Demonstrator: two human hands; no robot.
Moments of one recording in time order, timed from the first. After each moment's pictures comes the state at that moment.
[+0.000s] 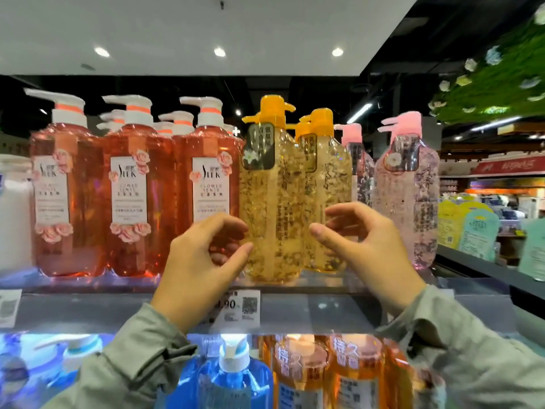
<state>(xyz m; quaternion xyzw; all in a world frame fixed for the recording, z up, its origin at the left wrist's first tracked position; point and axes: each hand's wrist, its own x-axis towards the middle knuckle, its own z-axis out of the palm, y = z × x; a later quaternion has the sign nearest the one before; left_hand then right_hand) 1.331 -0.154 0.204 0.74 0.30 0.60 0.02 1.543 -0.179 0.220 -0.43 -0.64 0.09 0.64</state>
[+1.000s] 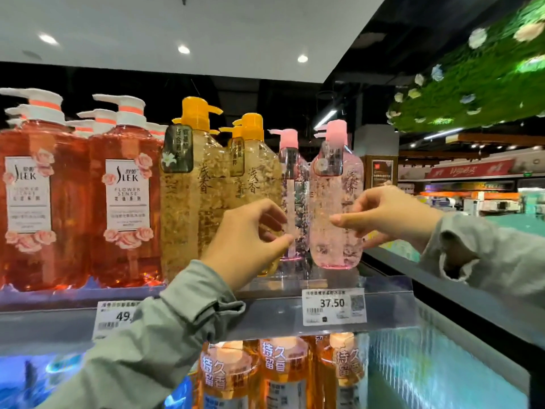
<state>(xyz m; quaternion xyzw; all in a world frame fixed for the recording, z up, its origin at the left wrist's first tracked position) 1.461 -0.161 0.240 0.81 0.28 0.51 0.09 1.669 -0.206 0.280 -0.60 -0.64 0.15 0.46</state>
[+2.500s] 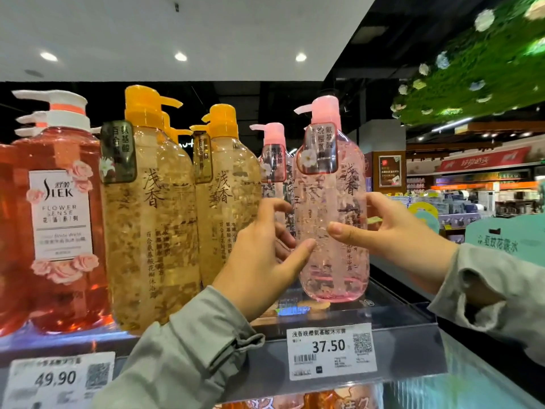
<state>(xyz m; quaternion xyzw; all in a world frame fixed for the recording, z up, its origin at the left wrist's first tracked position) 1.514 -0.120 0.228 0.82 0.23 0.52 0.10 1.696 -0.170 0.252 -0.48 -0.67 0.14 0.56</state>
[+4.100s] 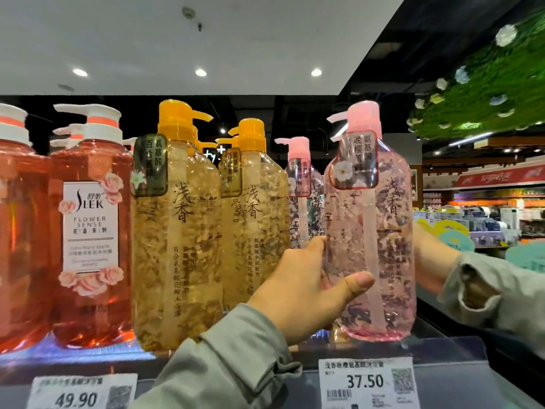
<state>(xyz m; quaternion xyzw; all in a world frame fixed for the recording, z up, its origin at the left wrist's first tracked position) 1.520 -0.127 0.233 0.87 0.30 0.39 0.10 1.717 -0.096 0.258 -0.49 -0.51 0.24 0.66</state>
